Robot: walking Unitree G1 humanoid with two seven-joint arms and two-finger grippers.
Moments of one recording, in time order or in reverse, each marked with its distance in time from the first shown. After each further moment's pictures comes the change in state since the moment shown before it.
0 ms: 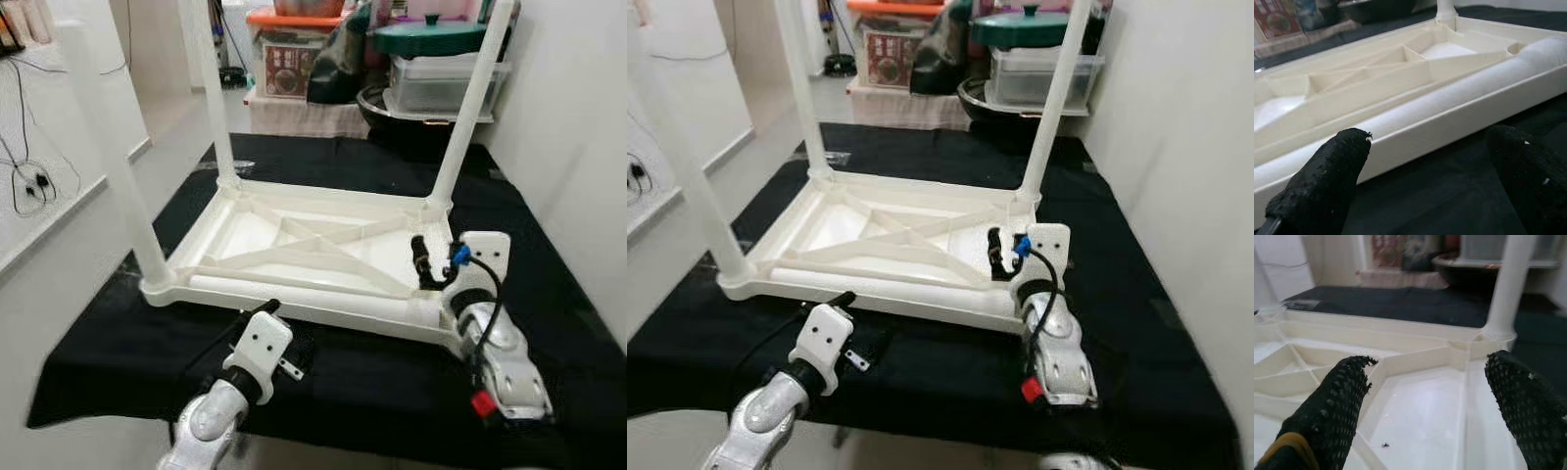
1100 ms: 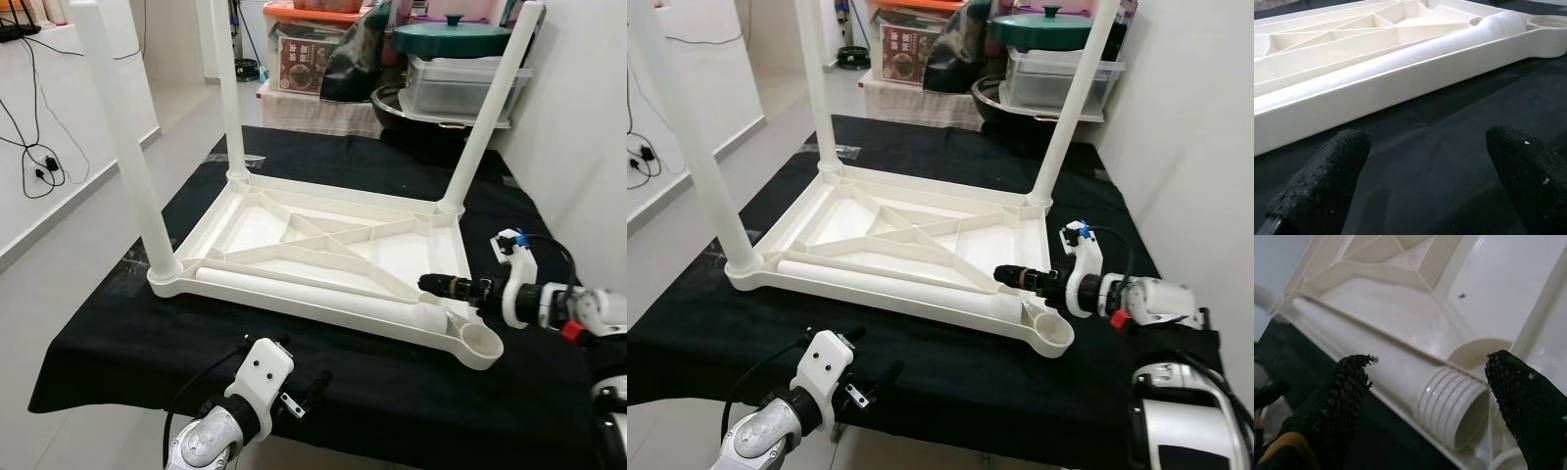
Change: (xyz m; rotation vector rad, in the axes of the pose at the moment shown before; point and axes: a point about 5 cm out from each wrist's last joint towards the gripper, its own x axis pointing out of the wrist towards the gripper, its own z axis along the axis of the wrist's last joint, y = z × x) left arm -0.016 -0.019 -0.010 -0.095 0.079 -0.155; right arm -0.030 -0.095 0.009 0.404 0.695 0.484
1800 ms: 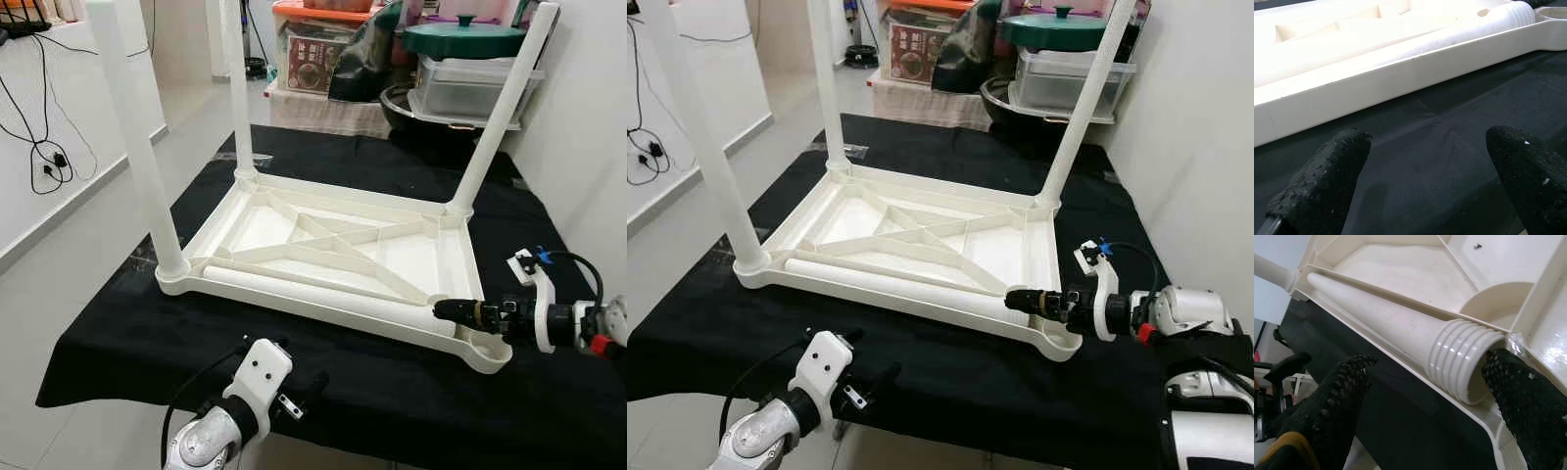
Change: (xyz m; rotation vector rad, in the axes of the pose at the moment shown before) left arm 0.001 0.001 -0.001 0.002 0.014 -0.002; right arm -0.008 -0.009 -0.016 0.079 0.081 0.046
